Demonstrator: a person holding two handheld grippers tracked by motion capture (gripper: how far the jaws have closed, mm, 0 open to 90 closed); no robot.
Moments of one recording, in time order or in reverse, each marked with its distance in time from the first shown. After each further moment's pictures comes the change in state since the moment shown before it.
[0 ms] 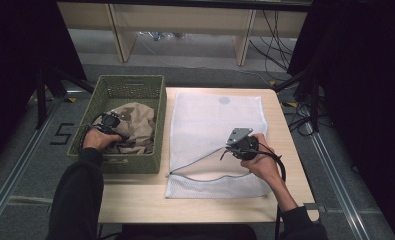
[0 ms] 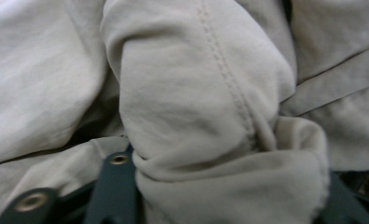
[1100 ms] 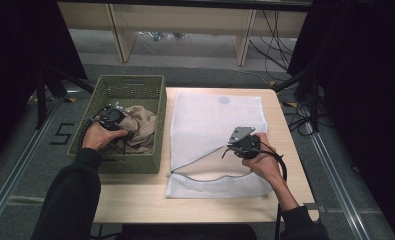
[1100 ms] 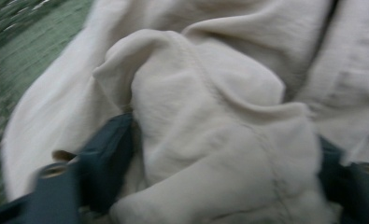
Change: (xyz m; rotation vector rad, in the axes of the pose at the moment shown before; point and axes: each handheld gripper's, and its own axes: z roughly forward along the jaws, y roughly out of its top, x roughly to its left) left arm -0.027 0.019 -0.047 -0.069 0.080 0.143; right arm -0.006 -0.002 -0.002 -0.020 -0.015 -0.017
